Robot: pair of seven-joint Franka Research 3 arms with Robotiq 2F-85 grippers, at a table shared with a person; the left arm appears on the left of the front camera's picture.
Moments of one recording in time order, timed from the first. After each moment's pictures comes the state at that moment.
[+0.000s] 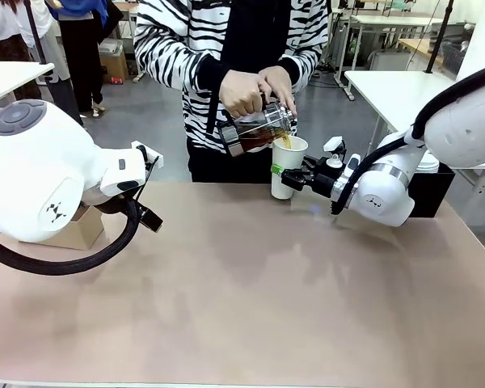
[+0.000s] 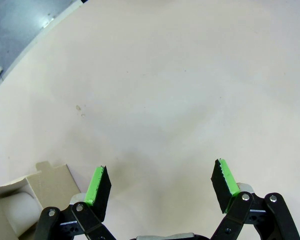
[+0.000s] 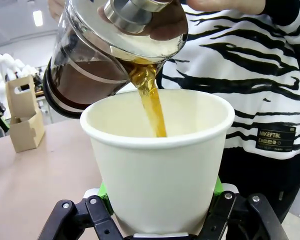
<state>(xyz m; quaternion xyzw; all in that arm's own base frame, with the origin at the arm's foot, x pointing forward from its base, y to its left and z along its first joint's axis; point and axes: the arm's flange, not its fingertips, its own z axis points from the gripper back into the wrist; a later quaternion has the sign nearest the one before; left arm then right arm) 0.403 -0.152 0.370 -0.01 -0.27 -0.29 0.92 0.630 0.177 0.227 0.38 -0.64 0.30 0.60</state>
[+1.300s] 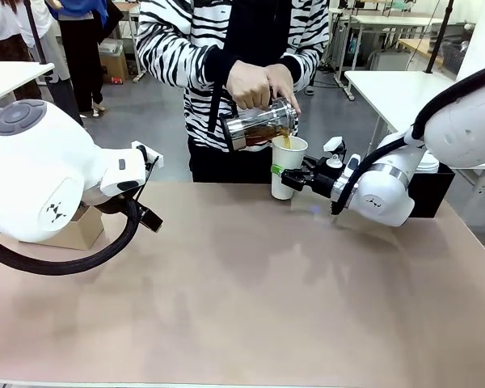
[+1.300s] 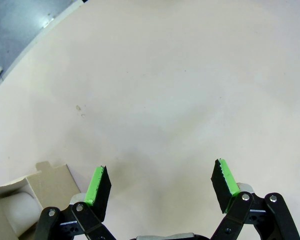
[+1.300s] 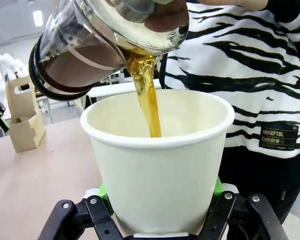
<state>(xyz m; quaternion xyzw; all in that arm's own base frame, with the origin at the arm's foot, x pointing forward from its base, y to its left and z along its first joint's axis) 0.403 -0.152 0.370 -0.01 -0.27 -0.29 0.92 0.630 0.177 0.227 0.38 -0.64 0.30 0.60</state>
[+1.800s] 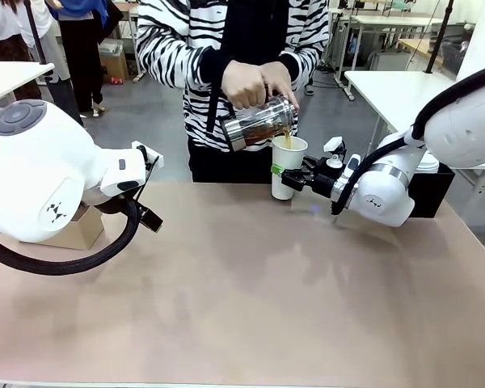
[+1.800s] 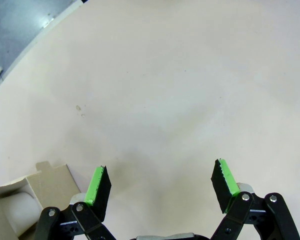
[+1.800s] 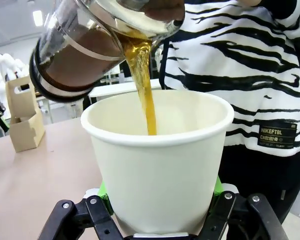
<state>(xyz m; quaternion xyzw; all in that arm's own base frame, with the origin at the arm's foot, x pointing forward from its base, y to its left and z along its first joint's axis) 0.403 -0.152 0.370 -0.01 -0.27 -0.29 0.92 0.630 0.177 0.227 0.38 -0.64 0.30 0.60</state>
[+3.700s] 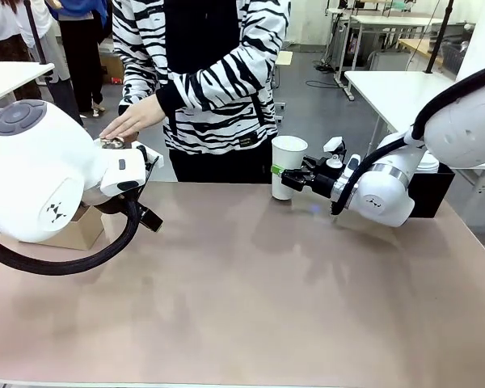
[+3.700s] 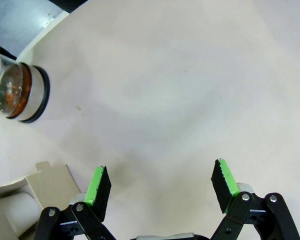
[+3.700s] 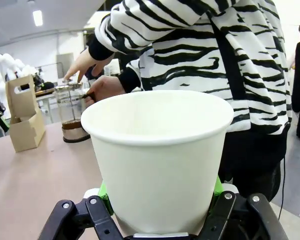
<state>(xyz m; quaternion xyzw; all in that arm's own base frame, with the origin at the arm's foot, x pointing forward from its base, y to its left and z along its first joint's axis) 0.403 -0.152 0.370 -0.01 -0.27 -0.29 0.92 0.630 0.177 0.227 0.38 -0.64 0.30 0.60</state>
